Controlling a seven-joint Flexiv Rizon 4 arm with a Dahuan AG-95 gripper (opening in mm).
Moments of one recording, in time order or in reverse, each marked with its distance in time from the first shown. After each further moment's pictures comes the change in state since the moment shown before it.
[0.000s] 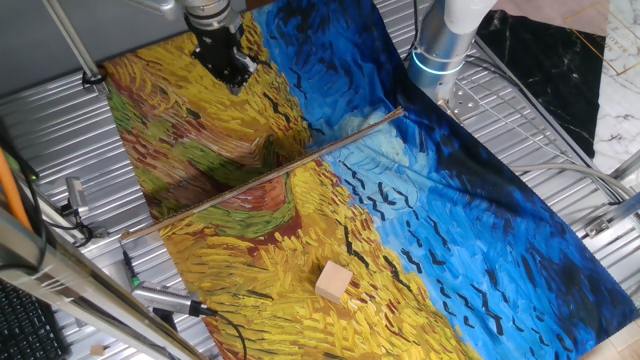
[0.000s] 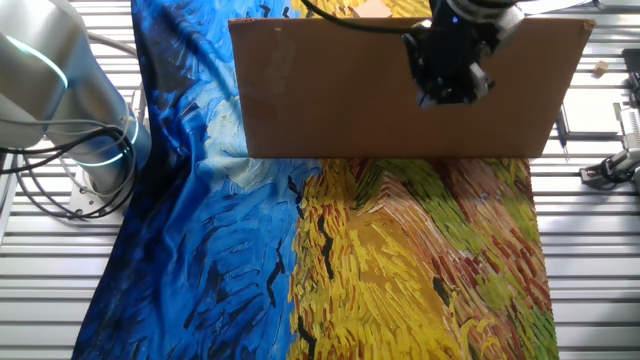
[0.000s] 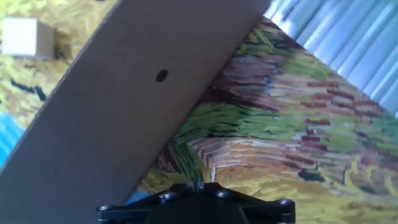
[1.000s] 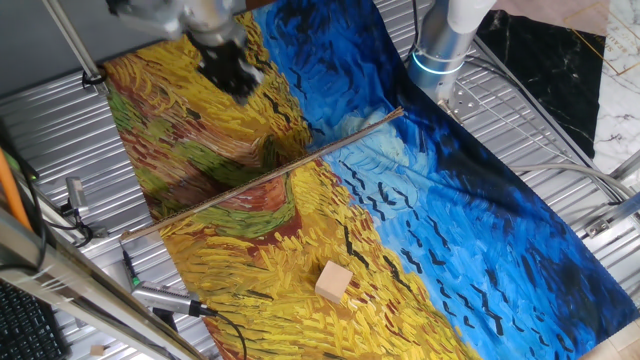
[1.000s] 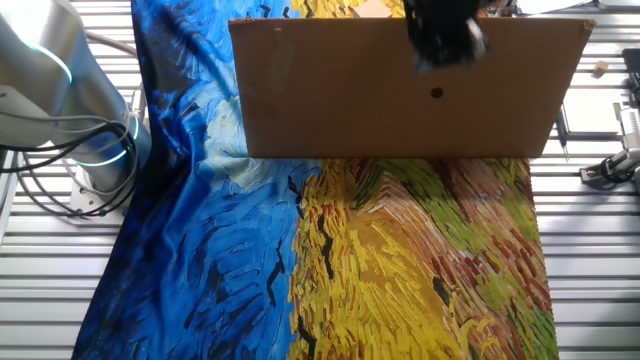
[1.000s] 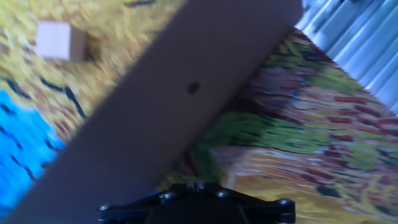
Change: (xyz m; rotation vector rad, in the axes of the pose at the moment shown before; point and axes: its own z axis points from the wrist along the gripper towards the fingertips) arm -0.011 0.010 -0.009 -0.029 0.028 -0.149
